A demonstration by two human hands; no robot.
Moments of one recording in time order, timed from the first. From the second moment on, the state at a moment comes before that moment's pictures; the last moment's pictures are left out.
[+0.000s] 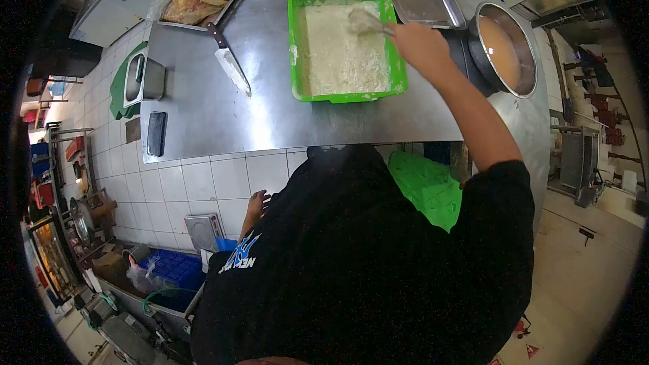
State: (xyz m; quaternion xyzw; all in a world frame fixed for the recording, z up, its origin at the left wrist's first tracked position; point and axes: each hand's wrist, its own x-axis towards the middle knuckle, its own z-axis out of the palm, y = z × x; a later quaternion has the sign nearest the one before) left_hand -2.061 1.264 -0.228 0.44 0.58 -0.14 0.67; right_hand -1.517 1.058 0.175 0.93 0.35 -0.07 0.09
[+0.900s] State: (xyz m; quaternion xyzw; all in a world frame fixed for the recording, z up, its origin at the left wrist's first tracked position) left_hand -2.072 1.237 -0.221 0.48 0.55 -0.16 0.66; right_hand -1.553 1.032 0.096 0.95 0.26 -0.17 -0.04
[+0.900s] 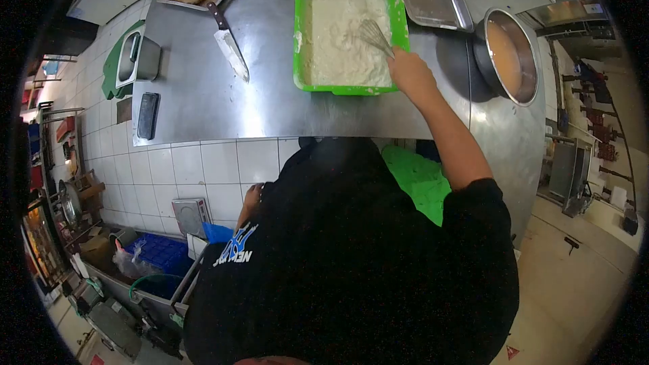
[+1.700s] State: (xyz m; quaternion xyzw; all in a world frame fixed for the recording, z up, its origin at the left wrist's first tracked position) left_hand -2.078 1.249 -0.225 0.55 0.51 -0.19 0.63; right_hand -1.572 1.062 0.088 0.96 0.24 -0.12 -0.05
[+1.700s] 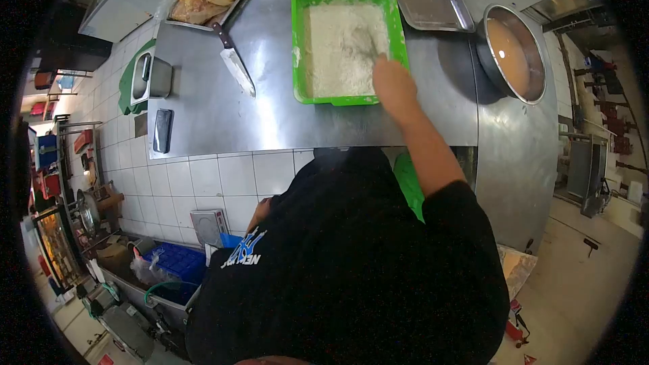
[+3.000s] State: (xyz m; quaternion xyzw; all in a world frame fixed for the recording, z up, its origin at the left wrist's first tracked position) left_hand -2.050 1.073 -0.164 0.44 0.64 -0.02 0.63; right_hand -1.528 1.009 0.110 0.89 0.43 -0.15 -0.07
